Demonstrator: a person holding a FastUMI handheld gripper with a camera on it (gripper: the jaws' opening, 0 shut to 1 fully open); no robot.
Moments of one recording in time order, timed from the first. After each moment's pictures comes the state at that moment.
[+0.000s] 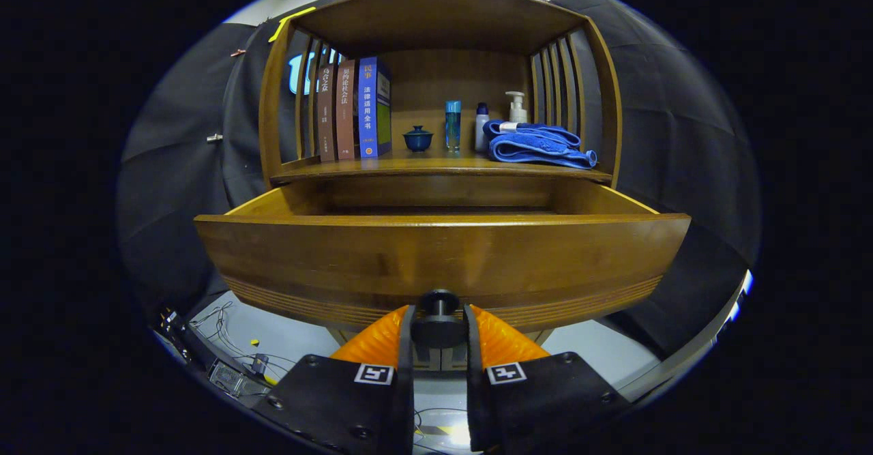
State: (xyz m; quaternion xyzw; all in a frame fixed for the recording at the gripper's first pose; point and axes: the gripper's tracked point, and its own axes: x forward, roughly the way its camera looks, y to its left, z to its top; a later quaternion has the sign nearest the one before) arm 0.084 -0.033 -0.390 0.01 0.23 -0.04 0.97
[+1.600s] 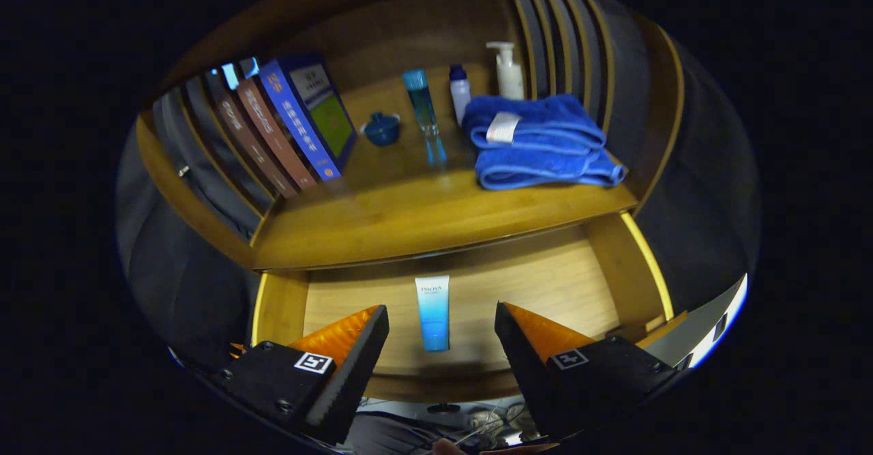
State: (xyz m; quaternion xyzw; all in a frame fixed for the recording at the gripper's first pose) arm 0.205 -0.060 -0.320 0.12 0.48 -0.04 0.87
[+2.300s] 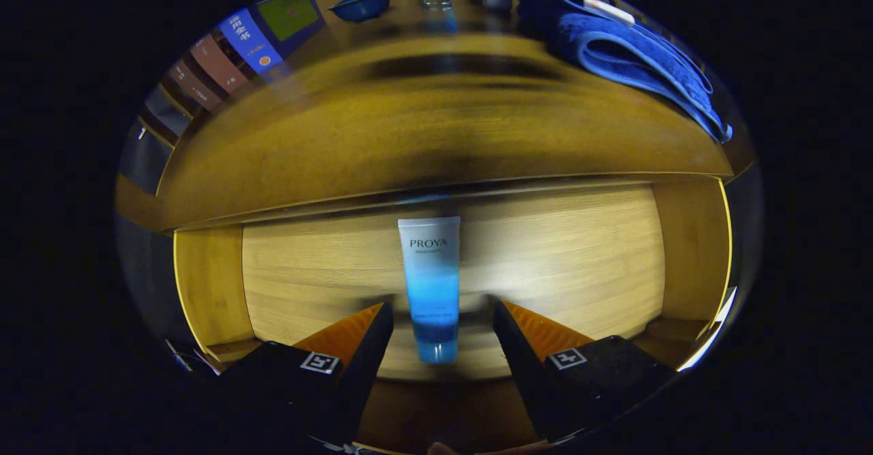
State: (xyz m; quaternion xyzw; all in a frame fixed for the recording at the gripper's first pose) arm 0.204 -0.036 -0.433 0.06 0.63 -0.04 0.78
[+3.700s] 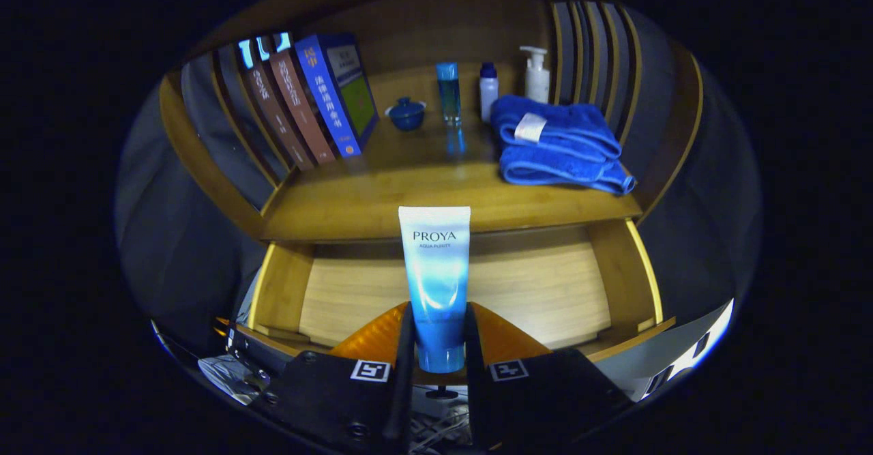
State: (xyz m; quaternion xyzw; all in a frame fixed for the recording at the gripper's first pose) arm 0.191 -0.048 -0.271 0.07 0.44 -0.01 0.90
